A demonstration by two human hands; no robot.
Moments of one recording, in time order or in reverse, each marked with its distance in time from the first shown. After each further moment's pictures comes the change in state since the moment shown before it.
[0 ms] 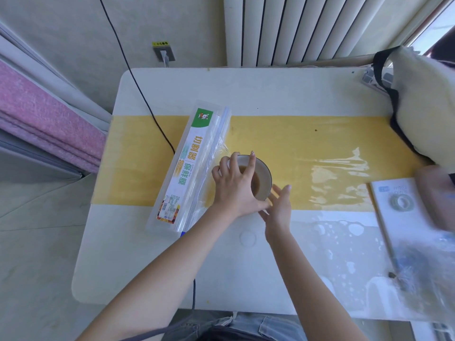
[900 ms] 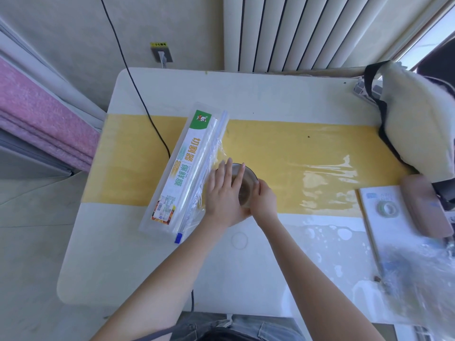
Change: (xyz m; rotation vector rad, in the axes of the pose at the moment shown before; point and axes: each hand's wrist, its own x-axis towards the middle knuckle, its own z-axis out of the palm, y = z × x) left_hand -0.010 -0.015 0.034 0.070 0.028 0.036; right_hand 0.016 -0.008 0.013 -0.844 -0.118 -0.420
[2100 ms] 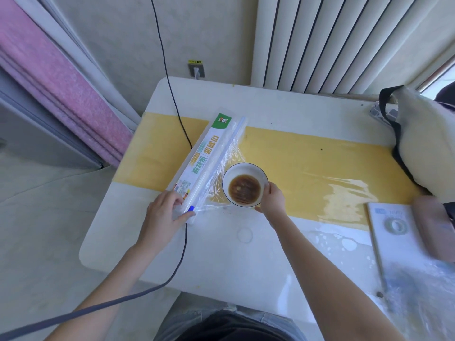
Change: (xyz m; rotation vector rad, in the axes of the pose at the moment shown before) left_hand -0.131 -0.107 -0.030 -0.443 0.311 -0.209; right_hand -0.008 0.000 -0.011 0.060 -0.115 0.083
